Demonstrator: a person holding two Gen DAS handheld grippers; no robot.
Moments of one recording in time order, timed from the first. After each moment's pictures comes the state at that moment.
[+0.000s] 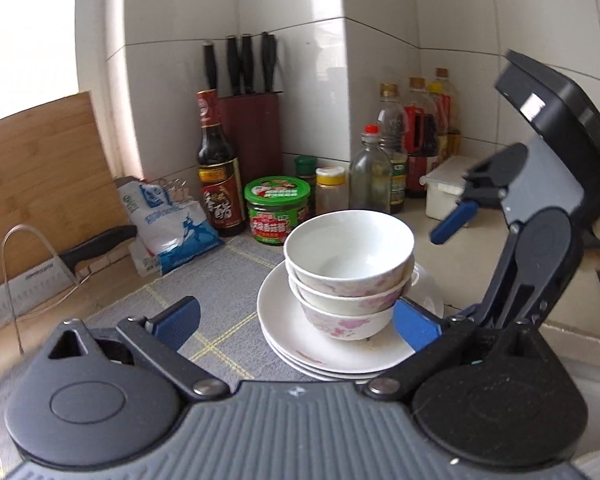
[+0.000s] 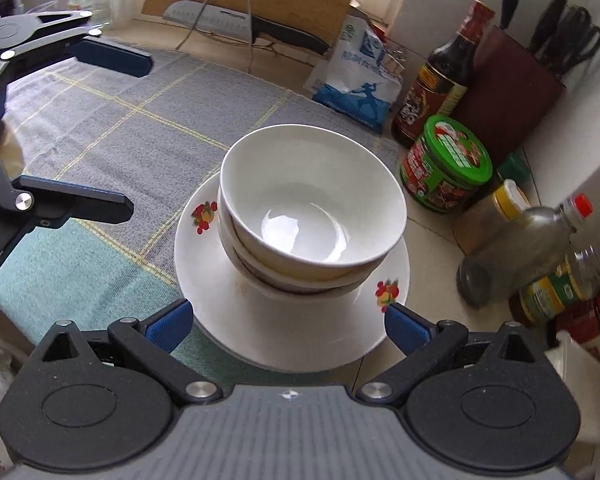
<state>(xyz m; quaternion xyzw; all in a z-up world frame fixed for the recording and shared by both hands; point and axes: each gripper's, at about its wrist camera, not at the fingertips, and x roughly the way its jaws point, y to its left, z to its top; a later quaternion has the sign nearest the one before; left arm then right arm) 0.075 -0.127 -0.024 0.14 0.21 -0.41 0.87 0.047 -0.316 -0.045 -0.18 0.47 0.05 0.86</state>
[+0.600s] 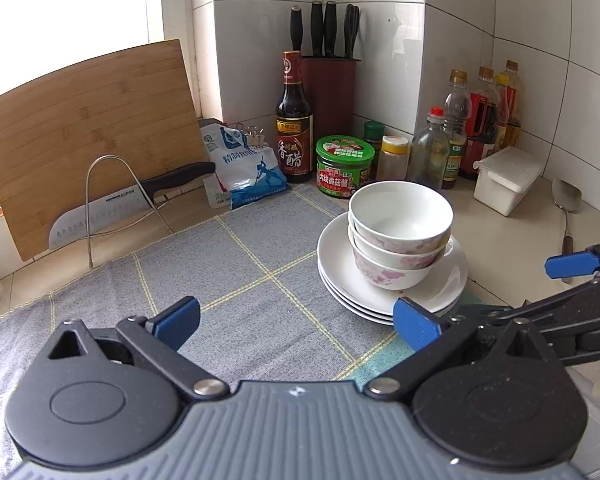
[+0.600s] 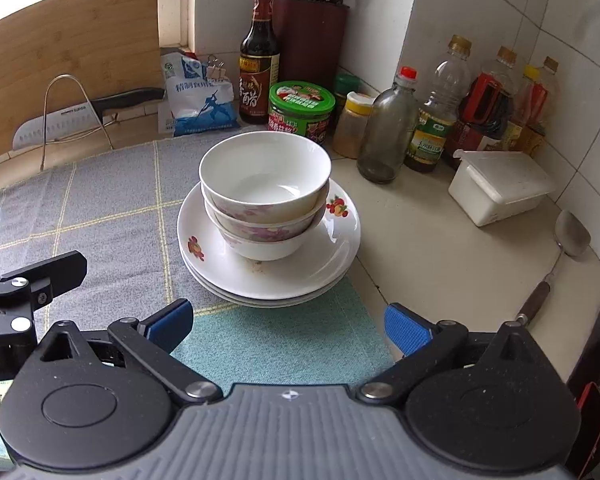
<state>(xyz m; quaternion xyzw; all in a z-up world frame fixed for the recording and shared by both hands) 0.054 -0.086 0.010 0.13 0.30 -0.32 0.89 -0.023 -0.249 -0.014 0.02 0.39 -0.22 0.89</state>
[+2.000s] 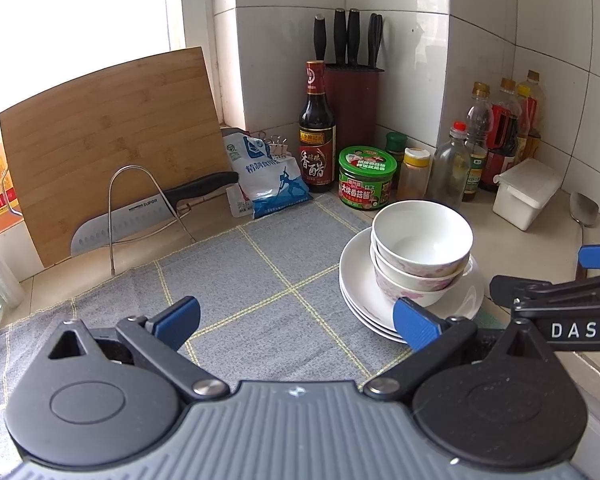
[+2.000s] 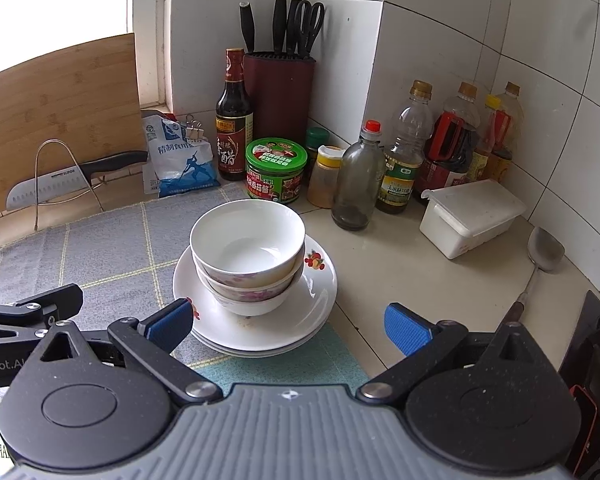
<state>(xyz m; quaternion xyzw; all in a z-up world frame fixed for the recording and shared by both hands) 0.064 -0.087 0.027 0.13 0.30 -0.29 0.90 -0.028 -0.249 0.017 0.04 0.34 -0.25 0.90</state>
